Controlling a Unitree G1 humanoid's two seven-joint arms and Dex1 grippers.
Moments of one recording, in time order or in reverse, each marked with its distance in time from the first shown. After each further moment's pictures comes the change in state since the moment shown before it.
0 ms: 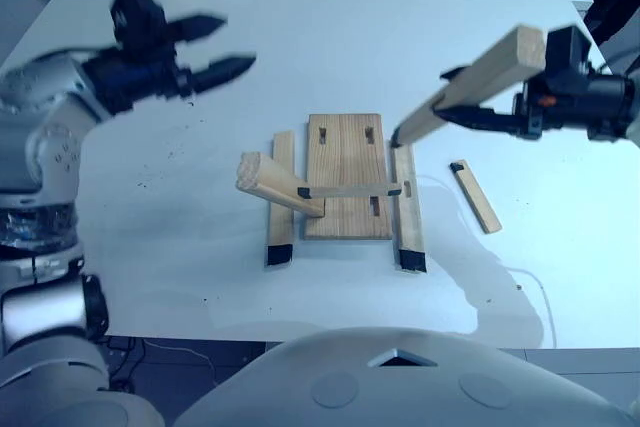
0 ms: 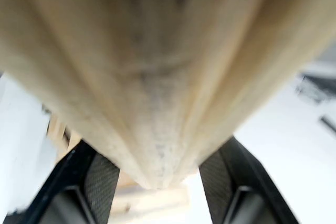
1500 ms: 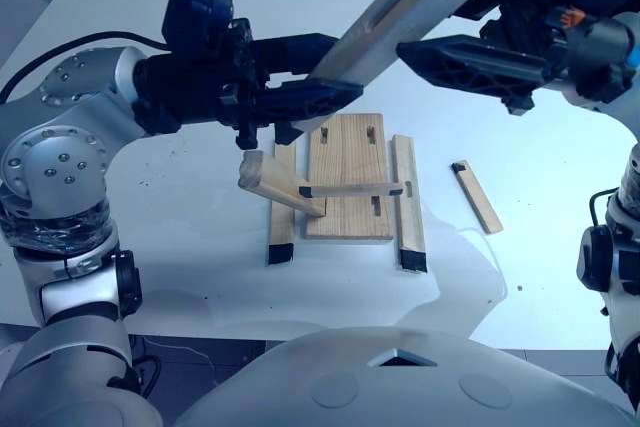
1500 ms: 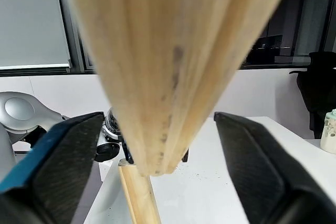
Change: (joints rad) left arm -0.279 -0.182 0.034 -0.366 -0.620 0.466 0.099; right arm -0.391 0.282 -0.027 -0.015 0.619 0.383 -0.322
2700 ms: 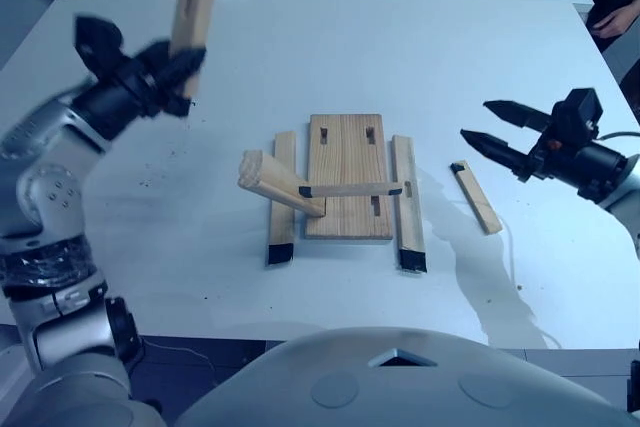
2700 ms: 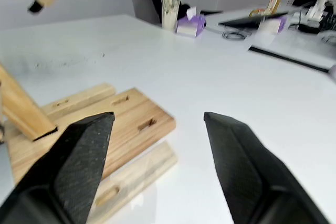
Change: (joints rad) left arm 0.179 -0.022 0.276 0.253 0.408 -0.153 0.272; right arm 0.662 -0.116 -0.159 -0.052 -0.557 -0.318 -0.027
